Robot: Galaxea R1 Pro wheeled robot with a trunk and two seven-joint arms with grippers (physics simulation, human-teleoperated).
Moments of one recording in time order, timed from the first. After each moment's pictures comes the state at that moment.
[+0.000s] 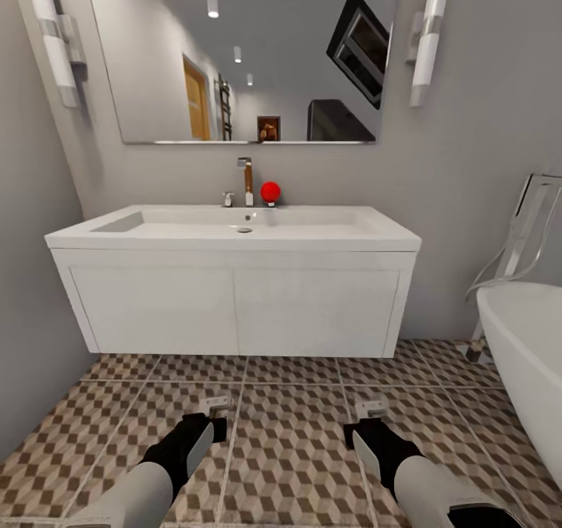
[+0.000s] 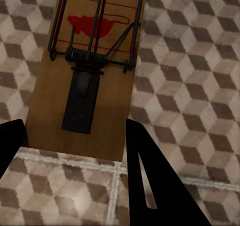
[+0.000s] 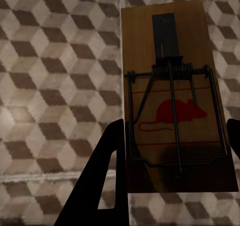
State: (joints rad) left arm -0.66 -0.13 0.06 -0.37 0.05 0.39 0.22; right arm -0.71 0.09 0.03 -0.23 0.02 0.33 -0.24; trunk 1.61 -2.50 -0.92
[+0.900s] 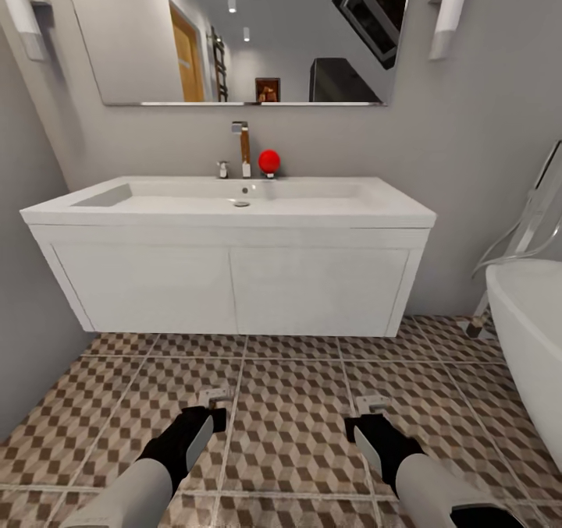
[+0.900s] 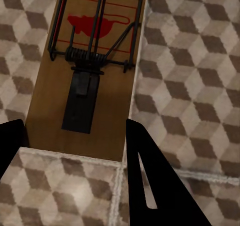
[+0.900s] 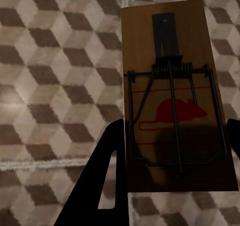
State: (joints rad) left arm -0.66 -0.13 0.05 -0.42 0.05 0.39 0.22; right arm -0.71 0.09 0.03 -0.26 0.02 0.33 -0.24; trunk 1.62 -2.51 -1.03
